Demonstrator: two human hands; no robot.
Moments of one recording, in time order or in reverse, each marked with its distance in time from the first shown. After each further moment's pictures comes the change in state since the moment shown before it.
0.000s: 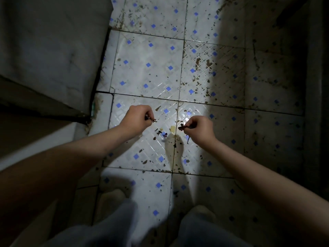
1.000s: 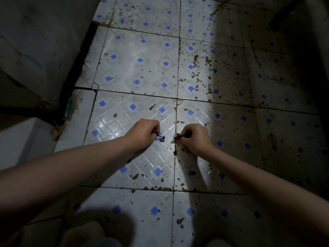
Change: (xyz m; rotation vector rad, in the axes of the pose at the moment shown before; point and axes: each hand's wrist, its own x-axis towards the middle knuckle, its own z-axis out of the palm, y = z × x) left_hand 0.042 -0.072 0.119 0.131 -0.042 0.241; right_hand 0.054 0.096 0.081 -0.210 0.052 -0.220
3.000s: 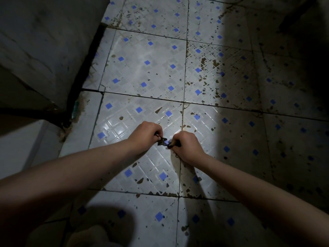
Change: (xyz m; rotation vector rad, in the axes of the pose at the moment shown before) left_hand 0.003 -0.005 -0.005 0.000 -0.014 -0.078; right_hand 0.004 -0.020 0.032 -0.140 -0.142 -0.178
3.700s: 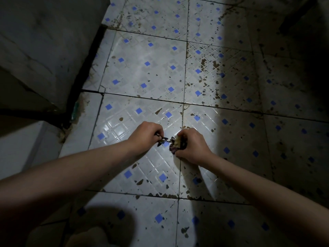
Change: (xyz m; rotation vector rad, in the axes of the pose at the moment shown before) left_hand 0.003 -0.002 0.001 -0.061 0.022 0.022; right_hand -0.004 0.014 -0.015 0.045 0.008 0.080
